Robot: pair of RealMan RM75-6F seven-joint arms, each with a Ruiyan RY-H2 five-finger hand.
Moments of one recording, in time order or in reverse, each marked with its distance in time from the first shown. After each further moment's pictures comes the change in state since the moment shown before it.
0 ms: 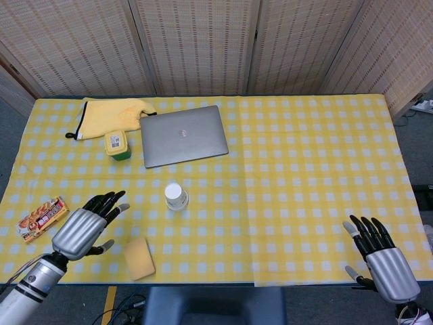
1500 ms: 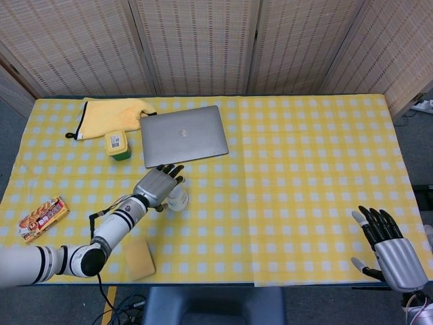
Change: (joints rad) left arm -0.801 -0.332 0.034 0.283 -1.006 -0.277 0.392; right arm 0.034 0.043 0.029 -0.015 0.080 -0.041 0.089
